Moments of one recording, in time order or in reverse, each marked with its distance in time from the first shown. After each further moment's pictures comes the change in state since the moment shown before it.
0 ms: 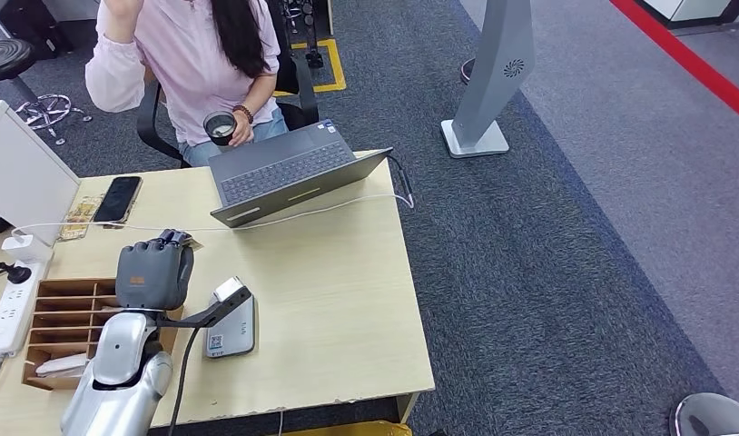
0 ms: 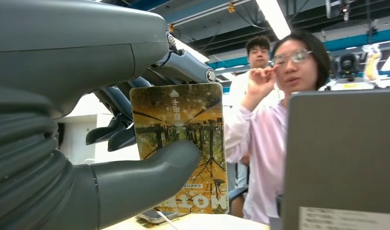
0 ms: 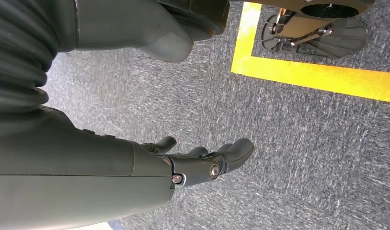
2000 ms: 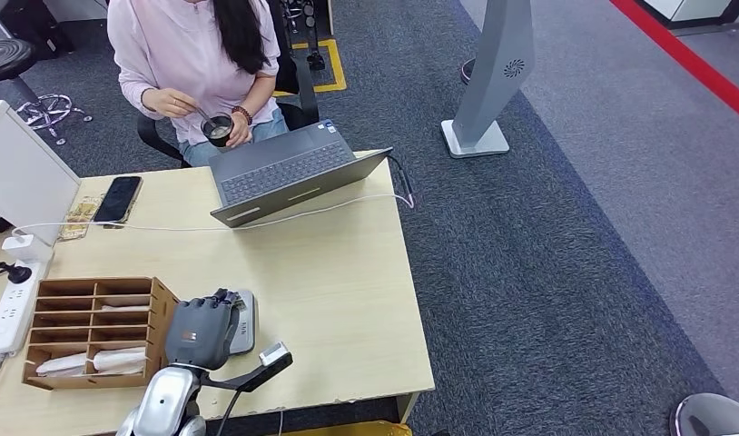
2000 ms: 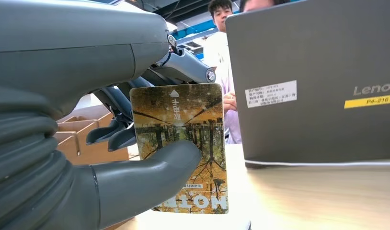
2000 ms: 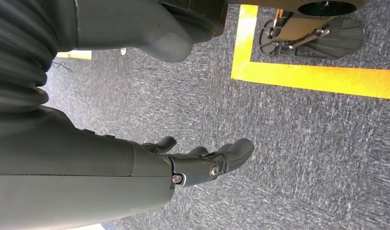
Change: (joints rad) left arm 0.223 -0.003 -0.174 -0.123 -0.082 -0.110 0.109; right arm 0.004 0.003 -0.004 0.000 -0.062 -0.018 -0.007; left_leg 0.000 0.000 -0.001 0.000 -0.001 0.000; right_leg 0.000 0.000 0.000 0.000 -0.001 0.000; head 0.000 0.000
